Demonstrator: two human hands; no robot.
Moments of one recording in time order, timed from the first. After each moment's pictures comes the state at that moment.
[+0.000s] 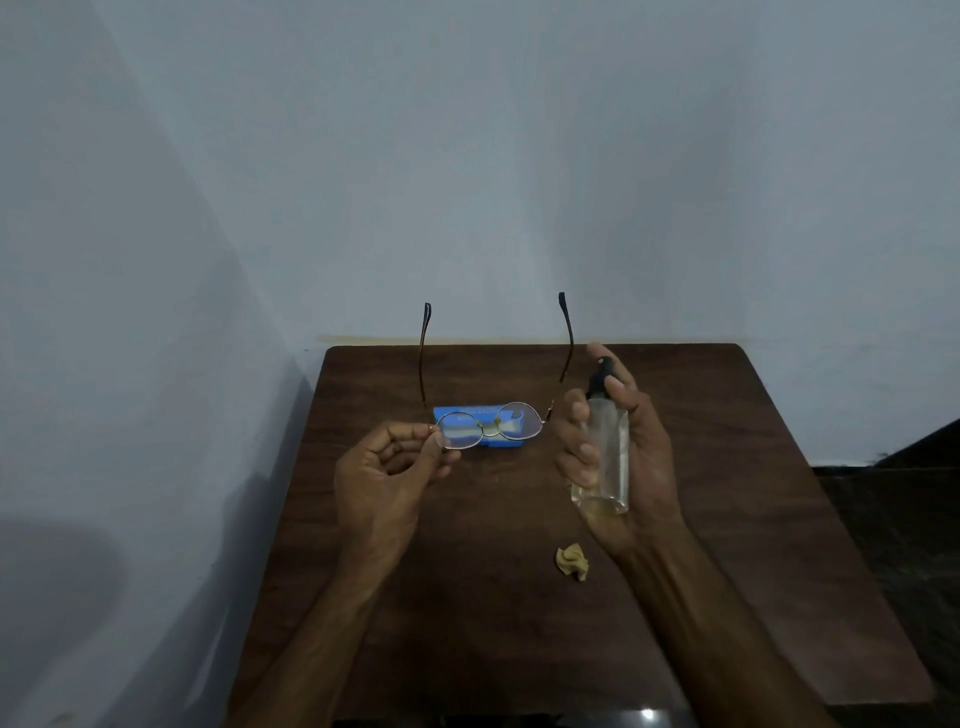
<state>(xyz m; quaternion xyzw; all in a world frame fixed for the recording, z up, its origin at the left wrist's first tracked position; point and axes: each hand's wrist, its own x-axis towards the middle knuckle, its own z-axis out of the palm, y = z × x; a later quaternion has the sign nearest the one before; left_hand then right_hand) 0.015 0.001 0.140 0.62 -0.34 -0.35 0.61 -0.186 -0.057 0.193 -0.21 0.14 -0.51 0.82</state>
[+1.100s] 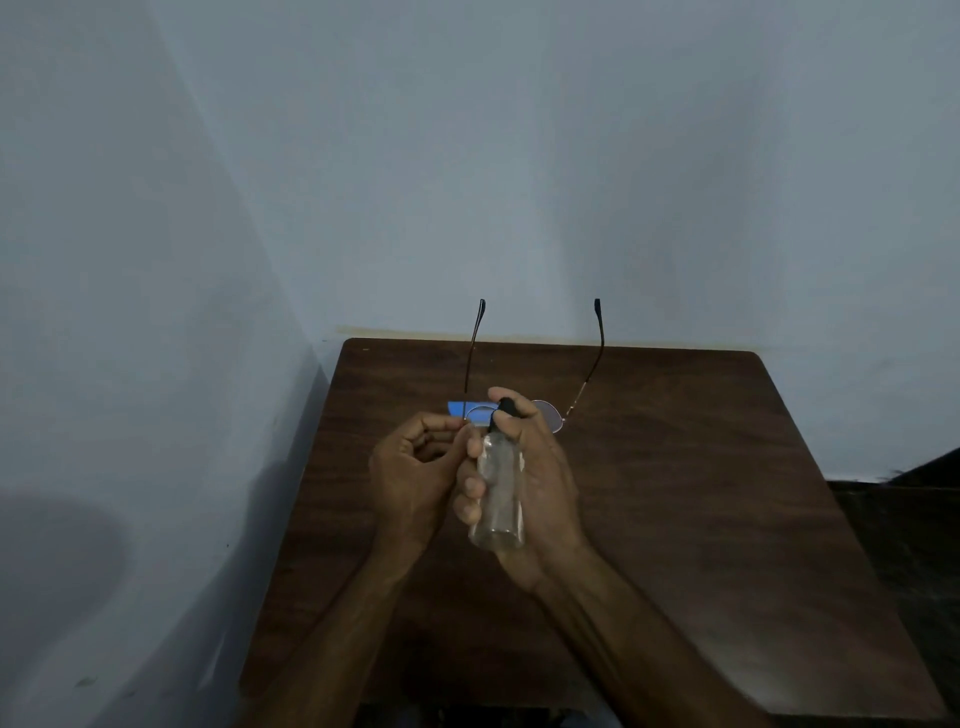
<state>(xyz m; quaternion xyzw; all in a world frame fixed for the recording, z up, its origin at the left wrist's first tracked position) 0.014 -0.004 0.128 0.65 -0.37 -0.30 0.59 -0.106 -0.009 0.193 -0.22 0.25 -0.47 0.82</state>
